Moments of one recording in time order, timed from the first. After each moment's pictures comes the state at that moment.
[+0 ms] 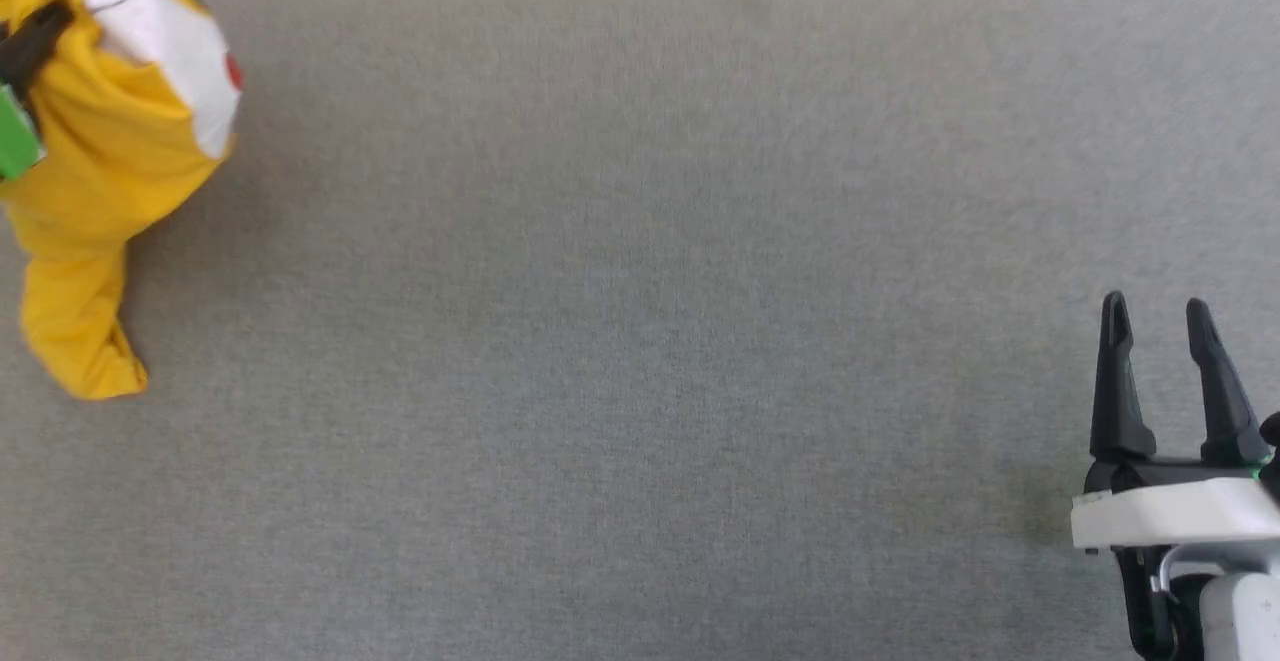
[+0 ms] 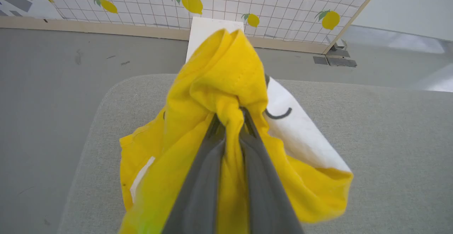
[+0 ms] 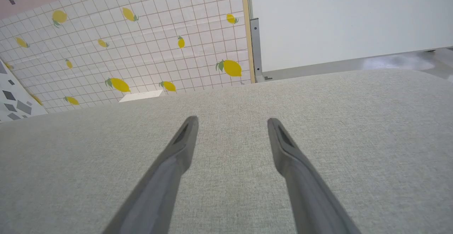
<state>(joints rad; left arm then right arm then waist) -0.95 0.80 -0.49 0.49 -1.08 -0.12 0.42 -0.07 -0.05 -0.18 0.05 0.20 0.13 -0.26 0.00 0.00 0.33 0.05</state>
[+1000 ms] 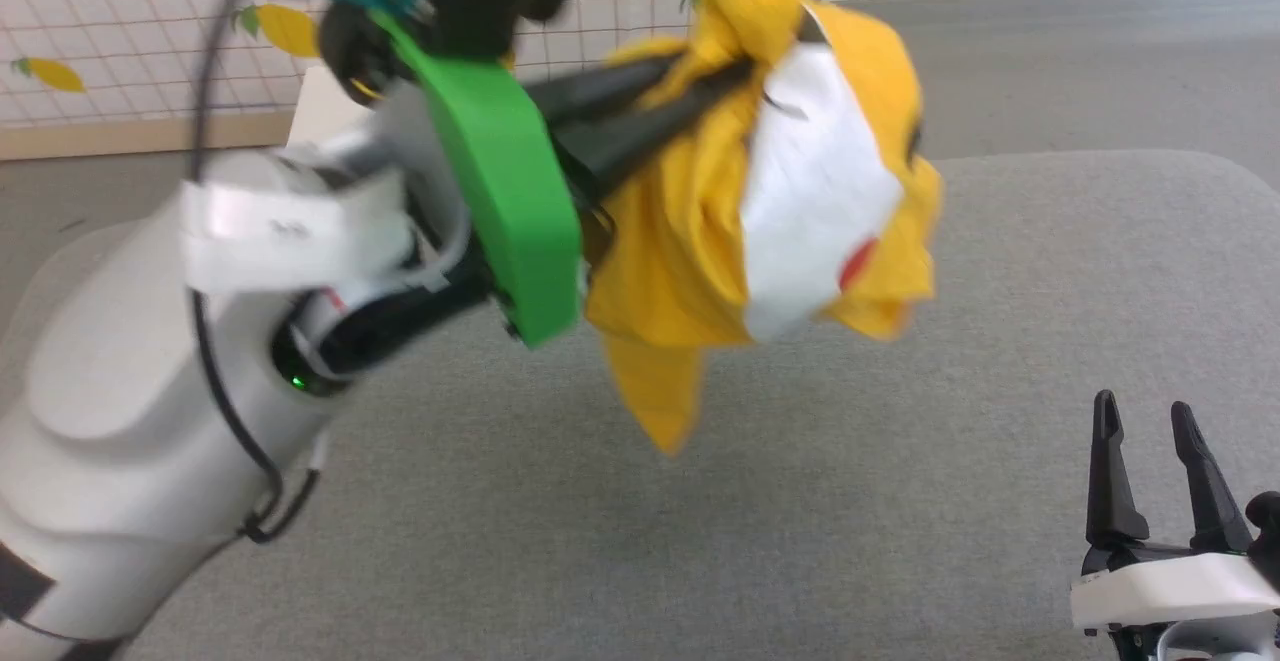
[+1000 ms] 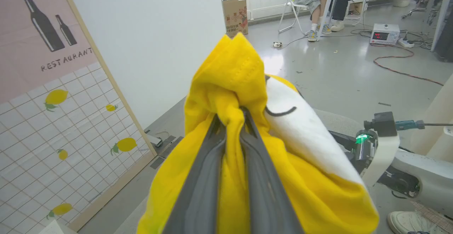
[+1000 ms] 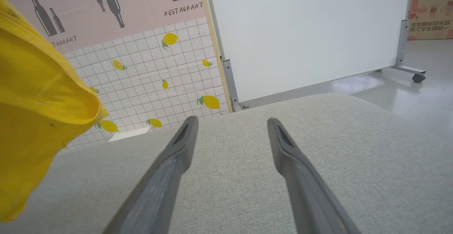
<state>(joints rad) -0.98 0.54 -0.77 -0.20 -1.06 -0.12 0.43 0.04 -0.05 -0.19 0.11 0.25 0.13 -0.26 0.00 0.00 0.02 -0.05</state>
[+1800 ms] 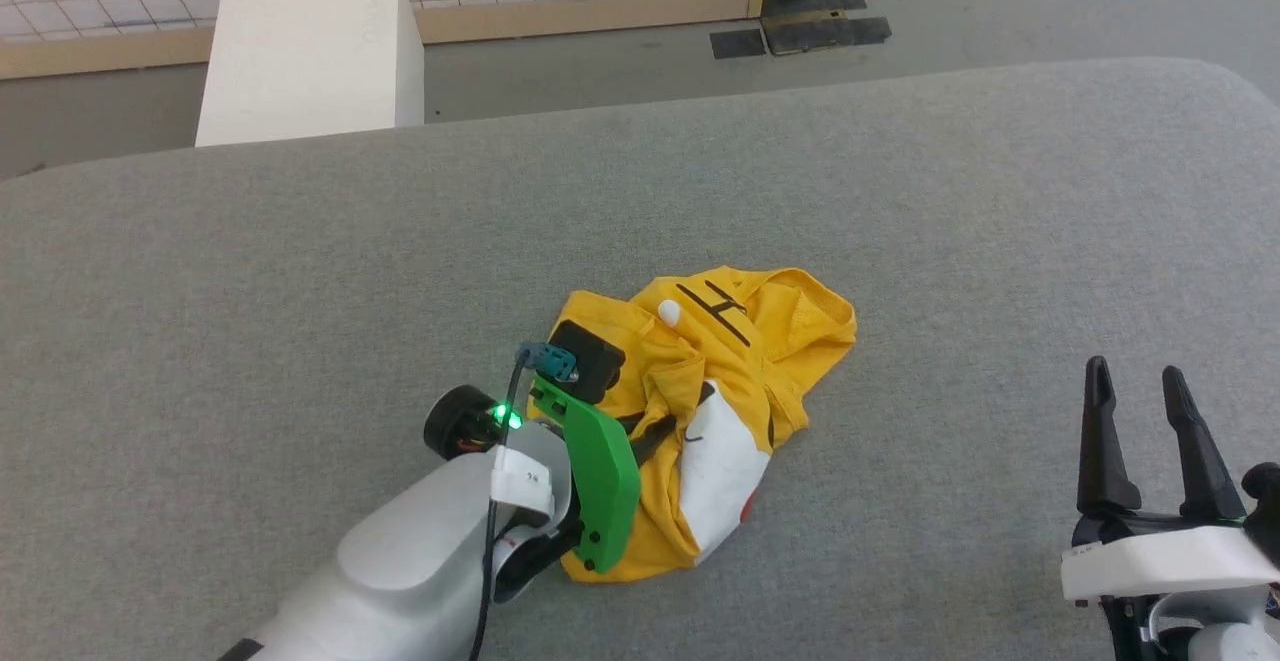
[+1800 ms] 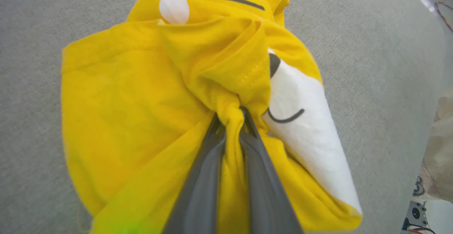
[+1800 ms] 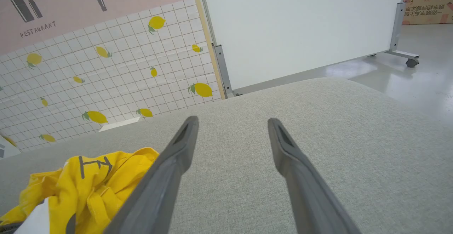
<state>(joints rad) -0.66 0.30 -1.05 0.52 -0.88 -0.12 0.15 0.00 -0.05 -0.16 0.09 0.27 0.13 -0.26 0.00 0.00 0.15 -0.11</state>
